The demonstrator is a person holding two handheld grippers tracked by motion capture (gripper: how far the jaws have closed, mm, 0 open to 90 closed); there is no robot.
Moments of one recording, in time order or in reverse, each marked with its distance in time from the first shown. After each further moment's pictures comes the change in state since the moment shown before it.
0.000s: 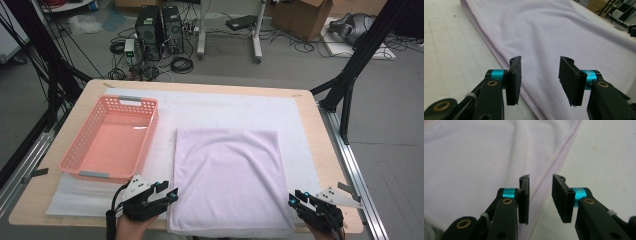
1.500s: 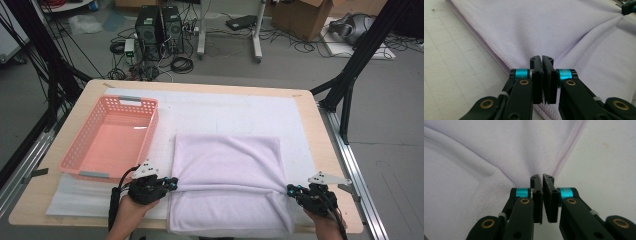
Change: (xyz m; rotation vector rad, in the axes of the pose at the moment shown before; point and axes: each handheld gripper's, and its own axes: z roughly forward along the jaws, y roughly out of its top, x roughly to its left) left arm 0.019 0.022 0.020 0.135 -0.091 0.045; right arm -0.019 0.021 0.024 0.146 0.074 -0.017
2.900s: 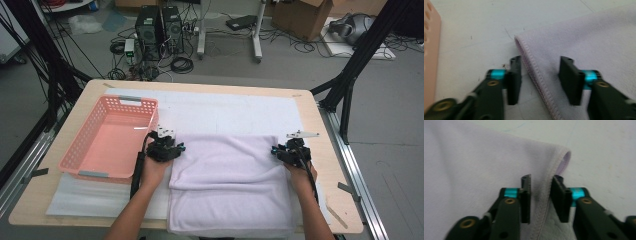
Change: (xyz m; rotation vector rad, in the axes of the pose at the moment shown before) left arm 0.062 0.053 0.085 0.013 0.304 -0.012; right arm -0.049 0.085 0.101 -0.016 -0.081 -0.004
